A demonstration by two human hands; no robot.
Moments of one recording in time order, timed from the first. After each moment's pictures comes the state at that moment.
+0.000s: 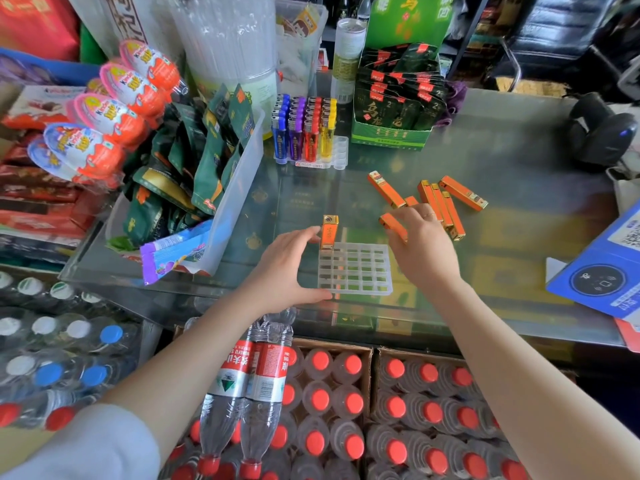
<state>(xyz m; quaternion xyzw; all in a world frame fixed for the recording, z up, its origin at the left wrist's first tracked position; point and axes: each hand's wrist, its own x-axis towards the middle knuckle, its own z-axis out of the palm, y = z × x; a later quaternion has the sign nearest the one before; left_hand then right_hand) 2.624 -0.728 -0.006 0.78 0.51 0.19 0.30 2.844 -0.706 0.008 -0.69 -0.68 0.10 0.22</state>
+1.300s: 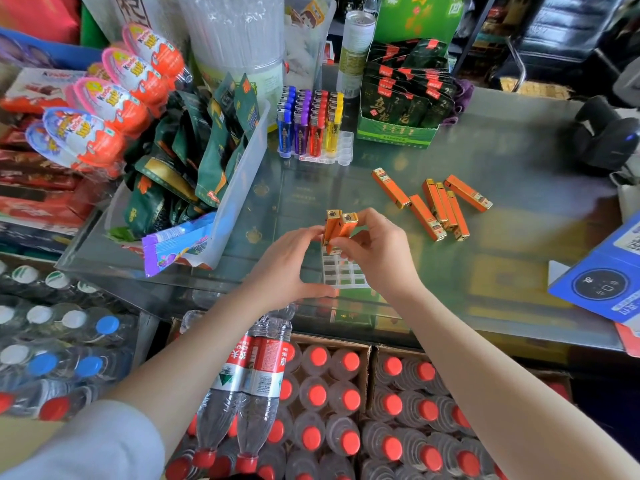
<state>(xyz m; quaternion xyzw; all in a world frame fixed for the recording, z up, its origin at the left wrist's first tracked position) 2.625 -0.727 -0.011 0.78 0.52 0.19 0.29 2.788 -0.721 0.012 -0.57 -0.66 0.33 0.38</state>
